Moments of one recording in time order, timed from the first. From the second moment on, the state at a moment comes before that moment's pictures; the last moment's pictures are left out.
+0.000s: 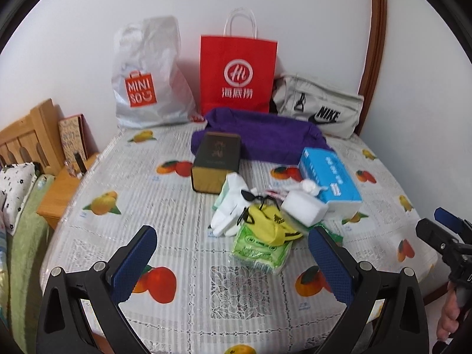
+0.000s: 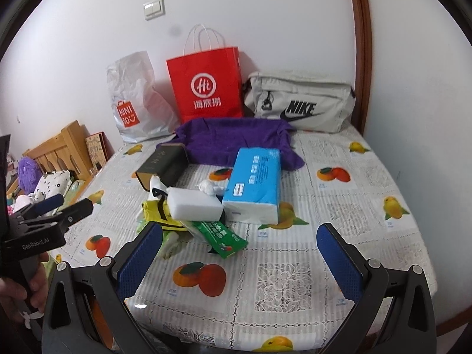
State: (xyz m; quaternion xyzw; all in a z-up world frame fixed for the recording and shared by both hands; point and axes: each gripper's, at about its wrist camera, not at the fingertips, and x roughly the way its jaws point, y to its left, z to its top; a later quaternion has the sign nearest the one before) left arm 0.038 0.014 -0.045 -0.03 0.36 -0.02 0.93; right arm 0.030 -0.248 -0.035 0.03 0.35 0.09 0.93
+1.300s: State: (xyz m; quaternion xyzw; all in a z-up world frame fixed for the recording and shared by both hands) left arm 0.106 0.043 -0.140 -0.08 0.44 -0.05 0.89; right arm 0.166 -0.182 -0.150 0.14 0.45 0.24 0.85
